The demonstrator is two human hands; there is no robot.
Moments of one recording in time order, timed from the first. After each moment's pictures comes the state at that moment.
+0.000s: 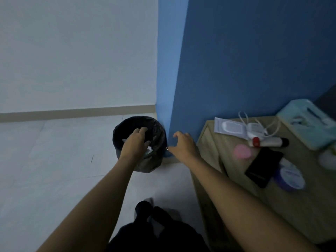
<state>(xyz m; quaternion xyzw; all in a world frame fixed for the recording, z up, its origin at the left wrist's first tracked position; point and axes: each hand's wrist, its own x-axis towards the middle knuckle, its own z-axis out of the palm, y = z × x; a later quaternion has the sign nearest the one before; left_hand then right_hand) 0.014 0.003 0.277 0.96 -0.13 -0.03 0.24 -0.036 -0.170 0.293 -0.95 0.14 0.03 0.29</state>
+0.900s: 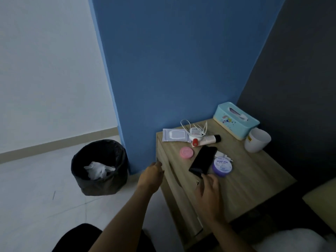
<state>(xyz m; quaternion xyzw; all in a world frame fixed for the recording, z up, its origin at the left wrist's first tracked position) -0.106 -0.179 0.284 0.92 -0.25 -0.15 0.25 -0.264 -0.318 0.260 -0.89 0.35 -0.19 0.23</state>
